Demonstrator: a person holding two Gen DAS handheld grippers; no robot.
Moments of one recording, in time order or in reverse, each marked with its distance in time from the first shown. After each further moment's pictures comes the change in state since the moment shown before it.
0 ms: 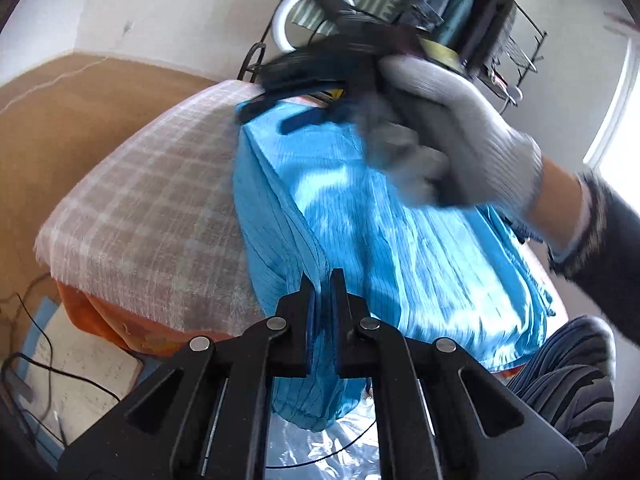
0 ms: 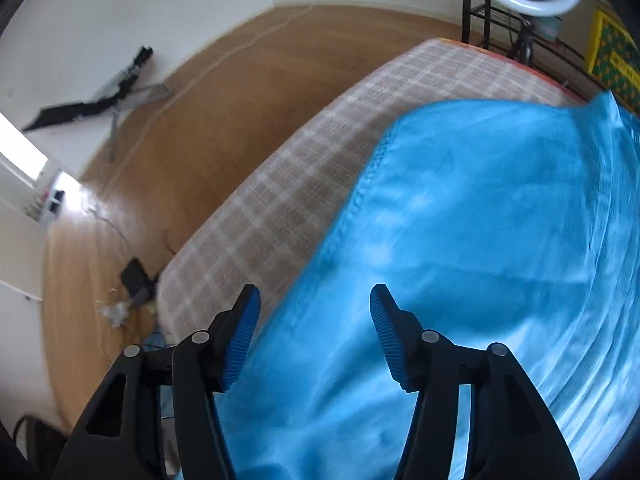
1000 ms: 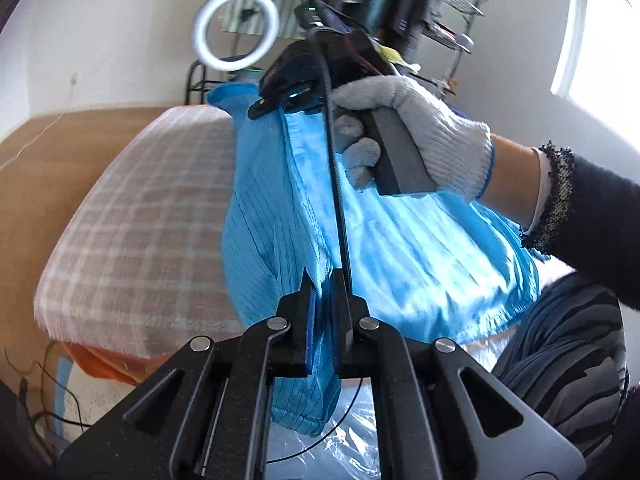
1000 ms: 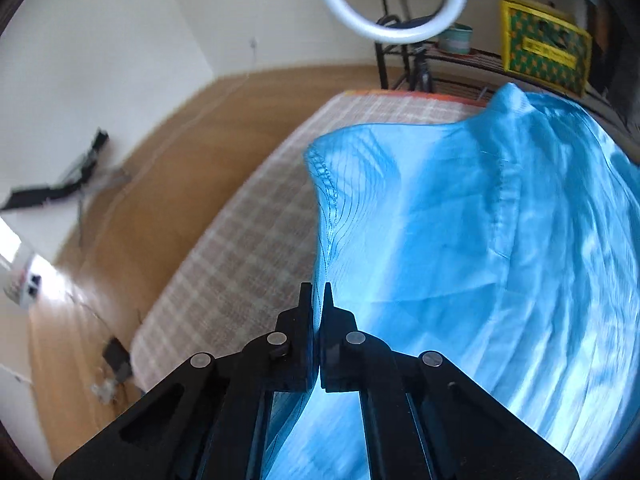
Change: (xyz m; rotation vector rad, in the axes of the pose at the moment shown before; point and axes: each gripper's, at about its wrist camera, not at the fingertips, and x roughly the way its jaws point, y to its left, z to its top) left arm -0.003 -0.080 0.005 0.265 0.052 -0.037; right arm -0.078 -0.115 -0.045 0.292 -0.316 0.023
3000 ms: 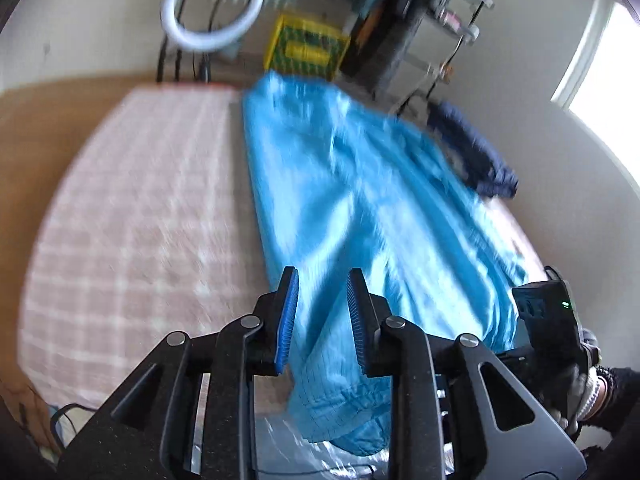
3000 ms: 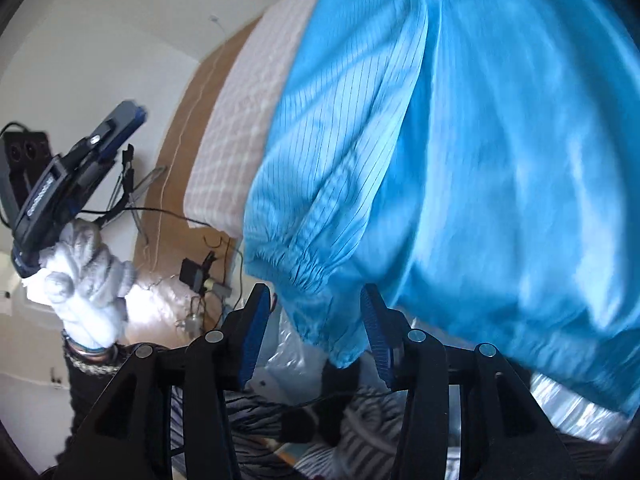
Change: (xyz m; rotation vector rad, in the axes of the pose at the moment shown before) left arm 0.070 0.019 0.091 -0.088 0.176 -0.119; right arm -0.087 -0.063 -0.235 0.341 0.320 0.220
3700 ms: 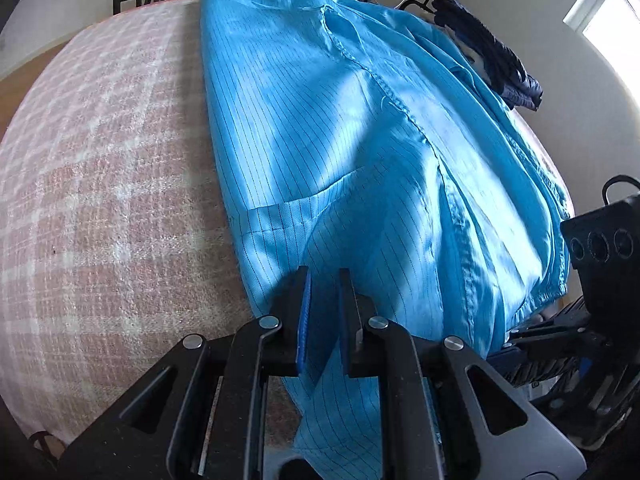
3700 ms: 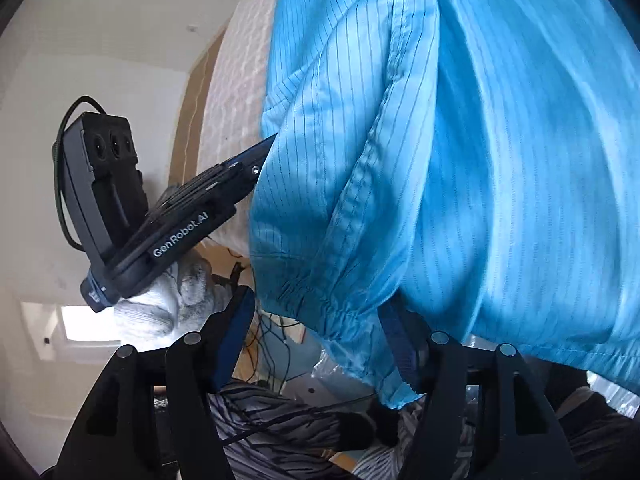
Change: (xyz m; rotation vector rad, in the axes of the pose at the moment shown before) left arm 0.114 -0.001 -0.028 0.095 0.268 0.007; right arm 0.033 -0.014 0.022 0.163 0.024 0.084
